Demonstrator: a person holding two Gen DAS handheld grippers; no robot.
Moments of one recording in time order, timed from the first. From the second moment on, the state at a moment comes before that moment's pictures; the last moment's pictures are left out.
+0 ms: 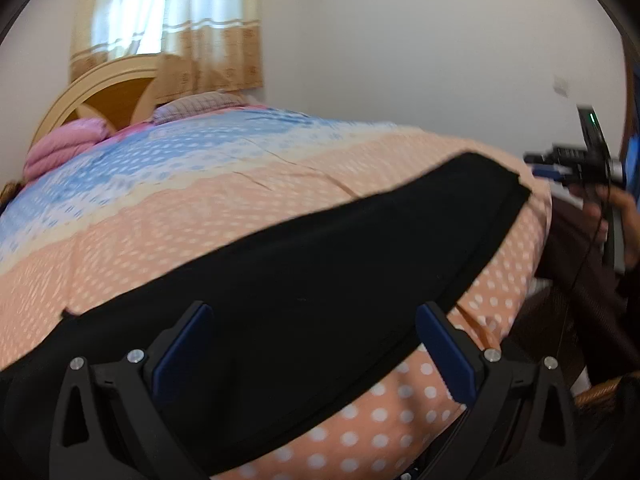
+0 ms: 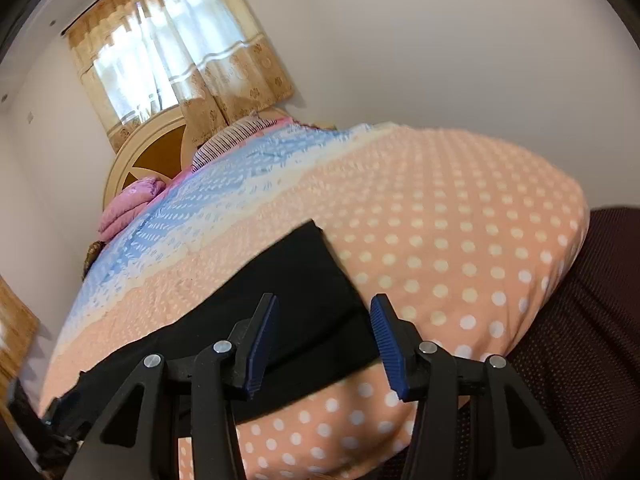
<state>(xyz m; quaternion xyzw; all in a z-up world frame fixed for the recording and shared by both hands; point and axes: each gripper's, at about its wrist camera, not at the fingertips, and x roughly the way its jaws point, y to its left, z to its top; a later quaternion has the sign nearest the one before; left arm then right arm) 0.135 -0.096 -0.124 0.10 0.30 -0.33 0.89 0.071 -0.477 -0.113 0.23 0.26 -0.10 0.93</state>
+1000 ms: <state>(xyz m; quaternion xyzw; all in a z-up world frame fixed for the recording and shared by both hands) 0.133 -0.141 -0.149 0.18 0.32 -0.37 0.85 0.095 -0.501 -0.123 0.19 0.24 -0.08 0.95</state>
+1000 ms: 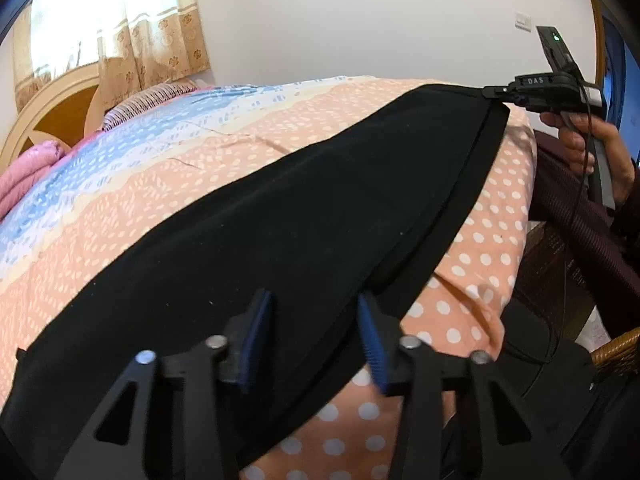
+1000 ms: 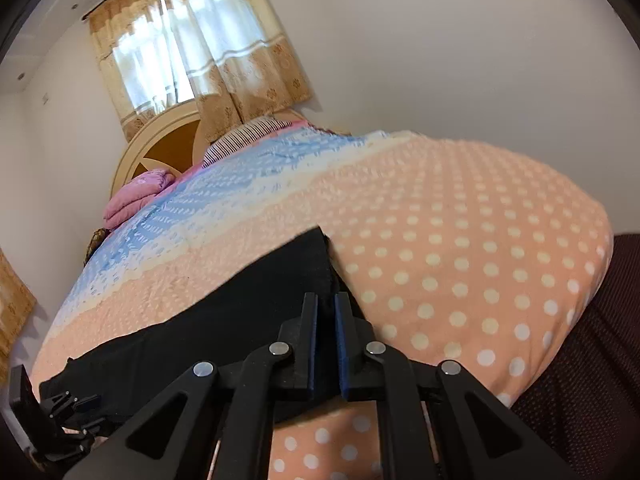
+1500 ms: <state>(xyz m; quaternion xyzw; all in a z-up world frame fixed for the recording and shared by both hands) 0.137 -0.120 -0.142 0.11 0.34 -0.41 0.84 0.068 -0.502 -0.114 0.17 0.24 -0.08 0.95</state>
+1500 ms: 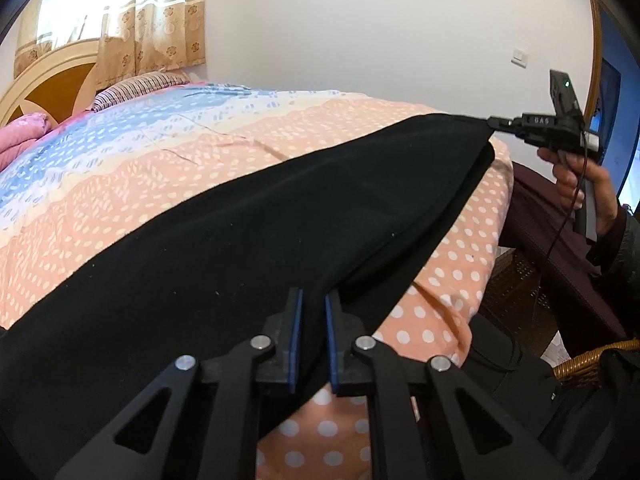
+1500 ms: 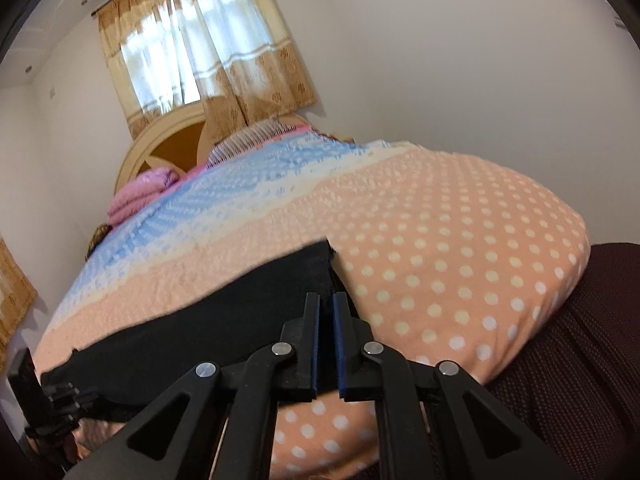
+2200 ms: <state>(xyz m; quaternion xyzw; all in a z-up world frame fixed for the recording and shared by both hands) 0.133 -0.114 -0.153 0.10 0.35 -0.43 0.82 0.052 -0.511 -0.131 0.18 0.28 -0.09 0.94</state>
